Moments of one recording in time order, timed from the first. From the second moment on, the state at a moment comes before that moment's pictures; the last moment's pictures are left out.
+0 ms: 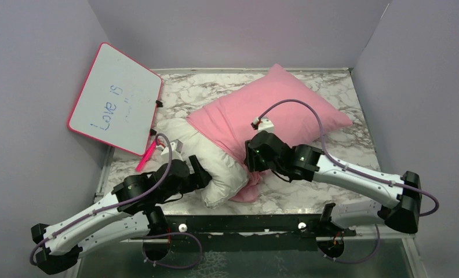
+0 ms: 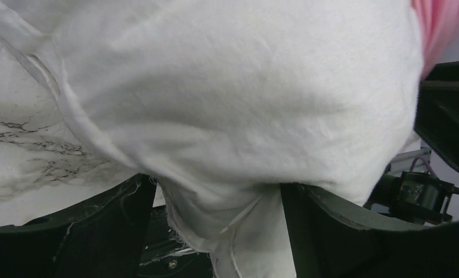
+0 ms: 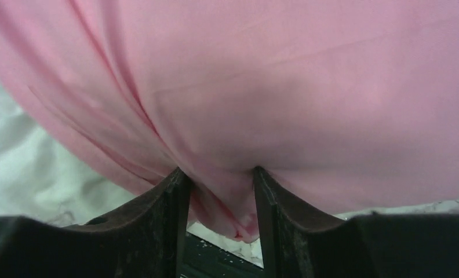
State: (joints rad) left arm -1.05 0.62 0.73 -0.88 -0.37 -1.11; right arm 1.08 1.20 1.06 -0.61 0.37 0.61
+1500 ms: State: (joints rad) left arm -0.51 0.86 0.67 -0.47 -0.07 -0.77; right arm 1.07 1.06 0.99 -0.53 0.07 0.61
